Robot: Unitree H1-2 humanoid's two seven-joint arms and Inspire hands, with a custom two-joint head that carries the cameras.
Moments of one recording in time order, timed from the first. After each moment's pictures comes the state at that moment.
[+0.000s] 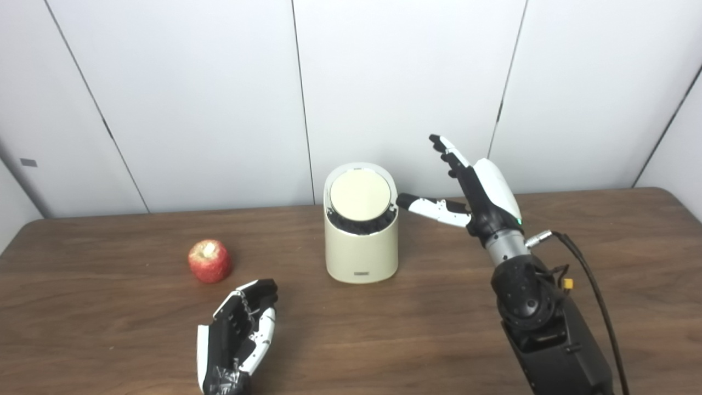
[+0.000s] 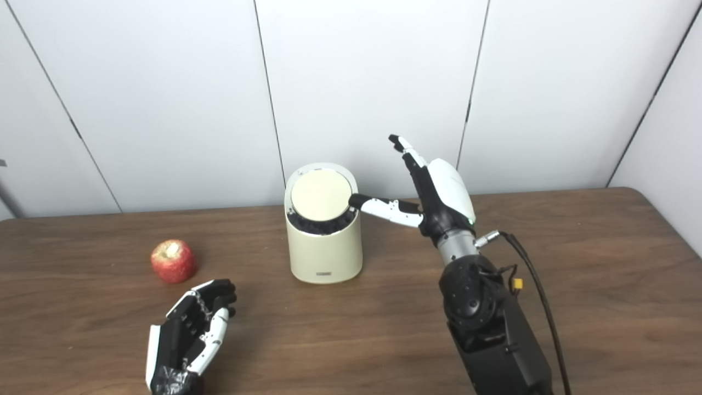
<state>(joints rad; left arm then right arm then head) 0.08 -0.14 -0.02 -0.18 0.12 -0.05 0.16 -0.49 -0.19 0.19 -0.14 -0.62 0.37 0.03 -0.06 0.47</state>
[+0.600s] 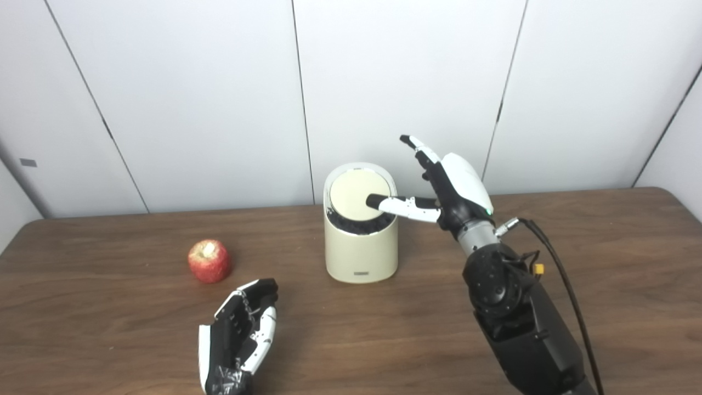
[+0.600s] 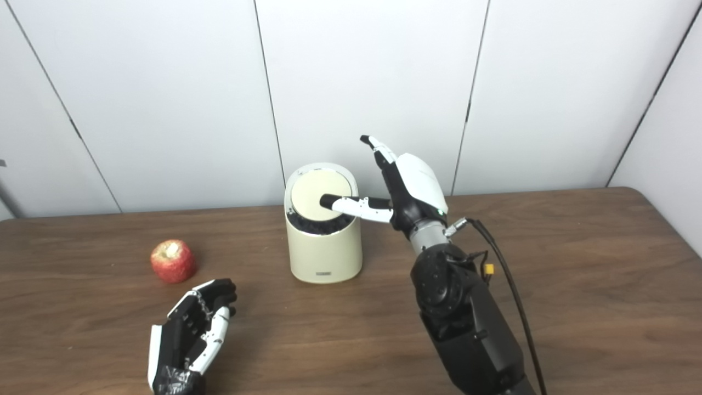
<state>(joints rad) 0.08 -0.15 -0.03 -0.17 0.15 -0.05 0.19 -0.55 -0.14 0.24 -0.08 -0.69 0.42 0.06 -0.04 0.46</state>
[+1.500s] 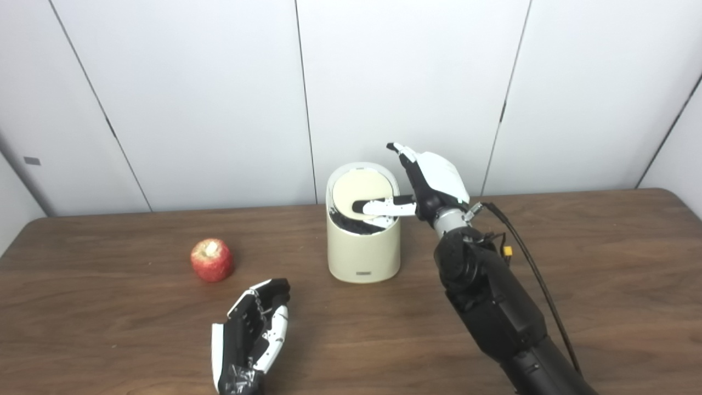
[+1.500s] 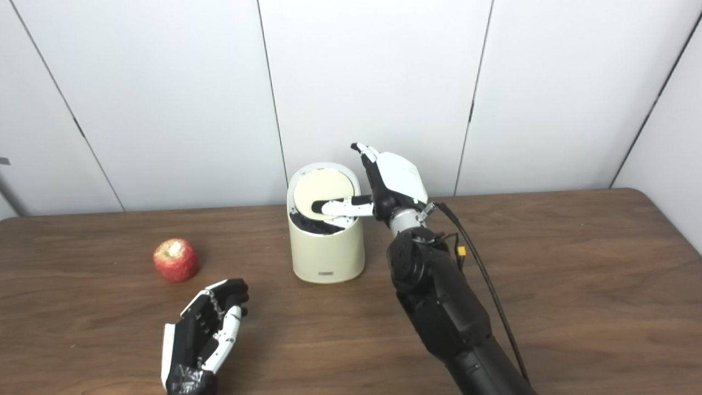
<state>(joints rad) 0.08 -0.16 -0.06 -0.17 0.16 -0.05 0.20 -0.68 -0.13 0.29 0.21 -0.76 0.41 -0.01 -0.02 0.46</state>
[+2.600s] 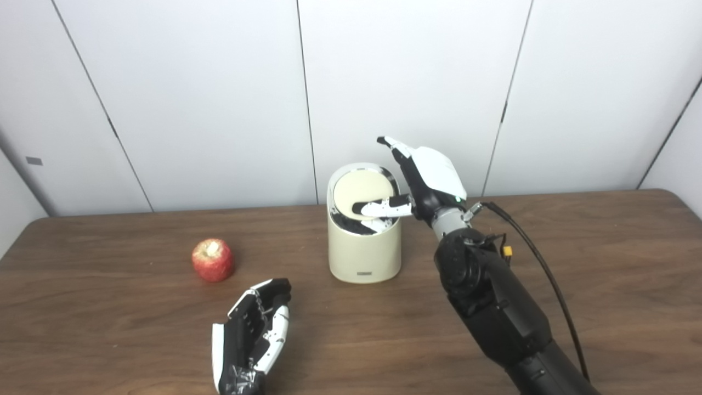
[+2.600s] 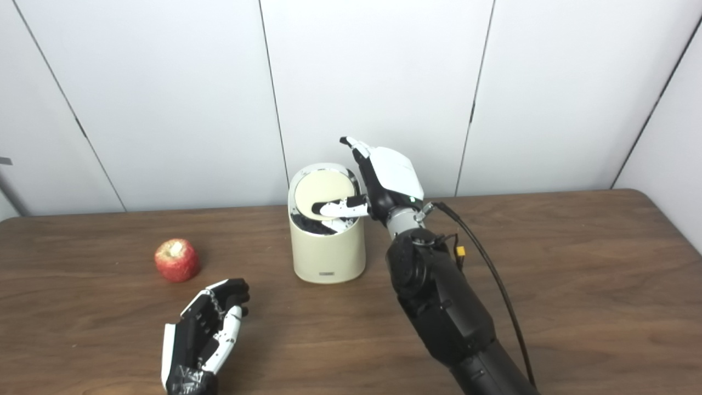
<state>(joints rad) 0.09 -0.16 -0.07 -0.18 0.16 -0.05 0.20 -0.66 -0.14 0.33 0.15 -0.75 0.38 -0.02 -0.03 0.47</state>
